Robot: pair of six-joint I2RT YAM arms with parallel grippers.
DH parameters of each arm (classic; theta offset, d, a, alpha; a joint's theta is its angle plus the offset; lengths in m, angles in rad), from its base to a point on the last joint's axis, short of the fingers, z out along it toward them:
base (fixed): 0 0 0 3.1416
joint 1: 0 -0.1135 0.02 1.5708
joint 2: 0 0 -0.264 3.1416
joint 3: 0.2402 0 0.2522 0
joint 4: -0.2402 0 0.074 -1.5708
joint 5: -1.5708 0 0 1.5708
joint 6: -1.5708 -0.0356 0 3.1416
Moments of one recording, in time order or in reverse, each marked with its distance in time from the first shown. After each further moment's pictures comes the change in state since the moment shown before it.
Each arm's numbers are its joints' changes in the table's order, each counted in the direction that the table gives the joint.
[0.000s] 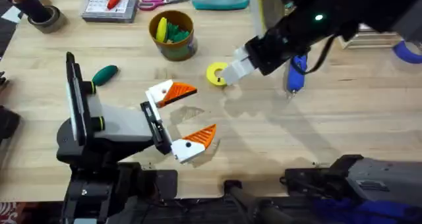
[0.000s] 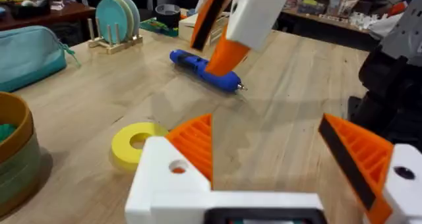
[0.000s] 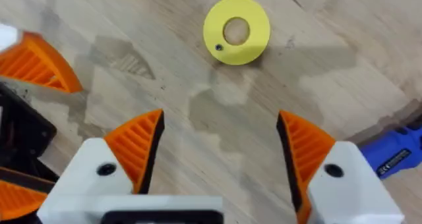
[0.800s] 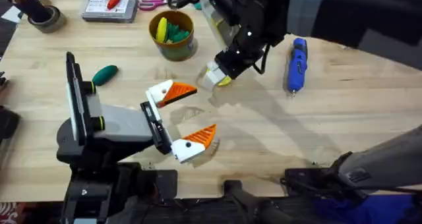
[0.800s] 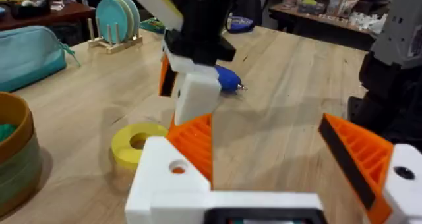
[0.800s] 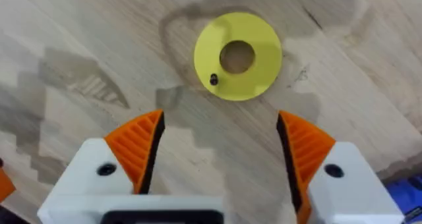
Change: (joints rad) left arm 0.000 0.000 0.000 0.000 0.000 0.000; right arm -0.073 0.312 0.073 0.086 -0.091 0.019
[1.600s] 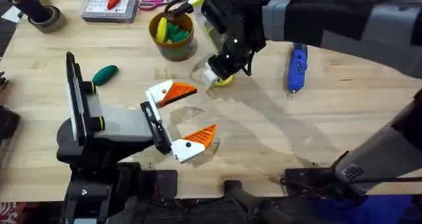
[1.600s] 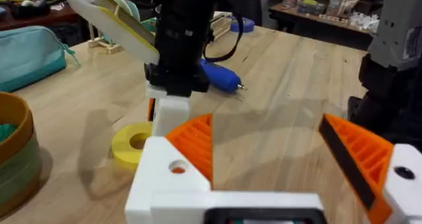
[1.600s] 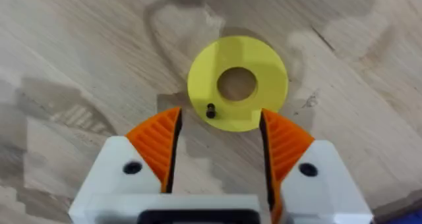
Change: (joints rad) left arm 0.000 0.000 0.000 0.000 0.000 0.000; right arm 0.000 0.117 0.002 0.105 -0.003 -0.020
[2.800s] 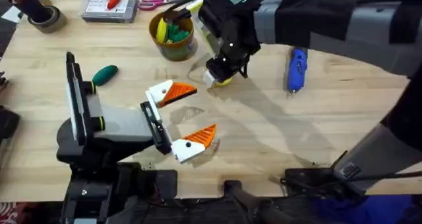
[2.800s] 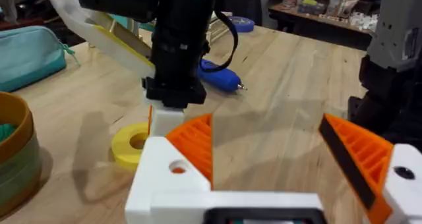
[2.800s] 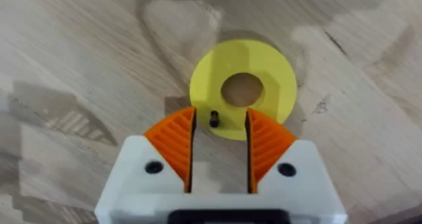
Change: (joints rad) left arm 0.000 0.000 0.000 0.000 0.000 0.000; right arm -0.009 0.040 0.002 0.017 0.000 -0.010
